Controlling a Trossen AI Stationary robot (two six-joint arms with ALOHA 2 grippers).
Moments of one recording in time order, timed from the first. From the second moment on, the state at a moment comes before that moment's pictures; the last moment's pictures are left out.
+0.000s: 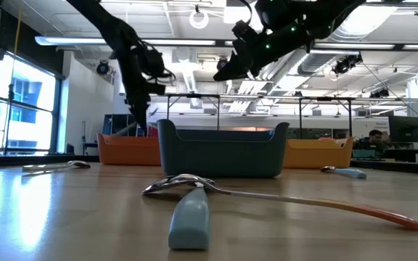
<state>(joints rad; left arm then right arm) 0.86 1.75 1.34 -0.77 -0.04 0.55 -0.37 1.56 1.03 0.17 -0.03 -0.21</state>
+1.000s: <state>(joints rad) 0.84 1.77 1.40 -0.80 0.01 0.47 -0.35 1.56 1.03 0.09 0.00 -0.24</state>
